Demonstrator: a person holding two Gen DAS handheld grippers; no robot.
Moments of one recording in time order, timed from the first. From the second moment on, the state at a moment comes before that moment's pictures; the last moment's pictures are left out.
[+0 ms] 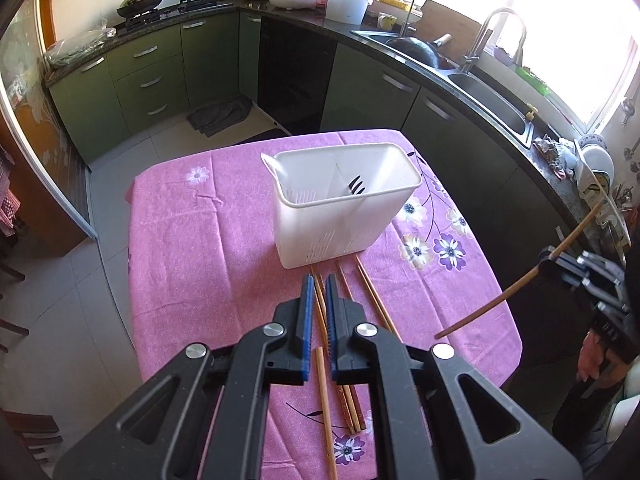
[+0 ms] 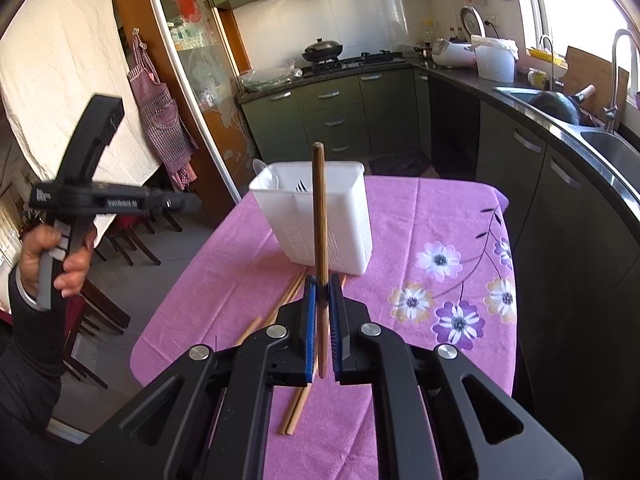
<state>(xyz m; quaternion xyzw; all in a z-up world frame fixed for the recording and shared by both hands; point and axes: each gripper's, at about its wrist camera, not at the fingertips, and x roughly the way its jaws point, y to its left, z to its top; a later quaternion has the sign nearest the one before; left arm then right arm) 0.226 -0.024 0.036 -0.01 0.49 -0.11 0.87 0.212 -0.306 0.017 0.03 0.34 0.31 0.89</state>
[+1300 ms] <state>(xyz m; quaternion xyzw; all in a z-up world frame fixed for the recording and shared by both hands) 0.159 -0.046 -0.068 0.05 0.56 -0.11 0.82 0.228 -0.275 0.018 0.00 0.31 0.29 0.91</state>
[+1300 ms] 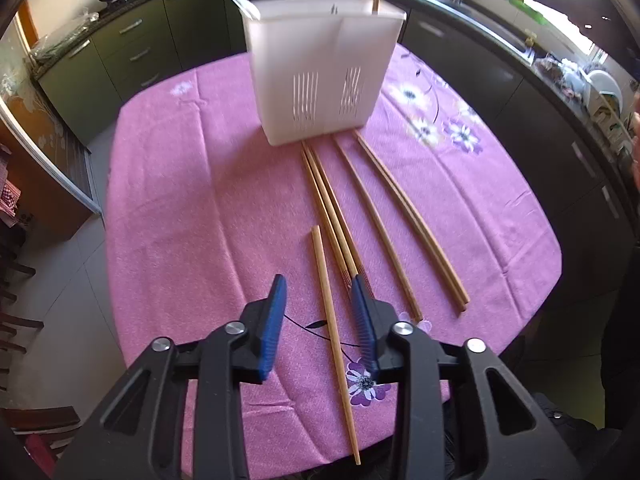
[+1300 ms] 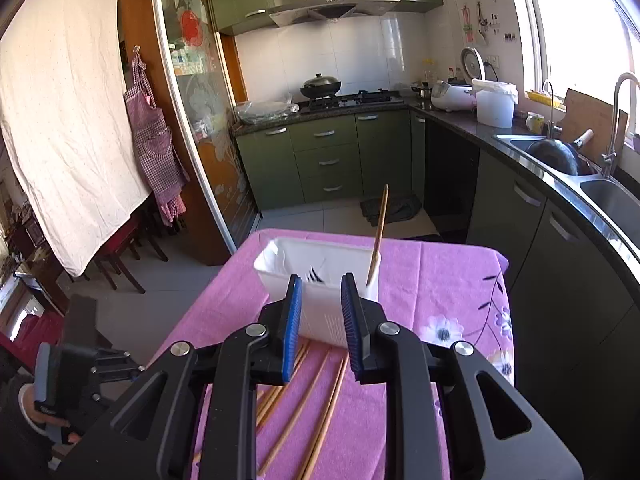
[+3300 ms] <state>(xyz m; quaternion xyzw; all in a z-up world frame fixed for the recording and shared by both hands) 0.232 -0.072 0.181 0.03 0.40 -0.09 0.91 0.198 -0.394 -0.125 0.12 0.44 0.24 0.86</state>
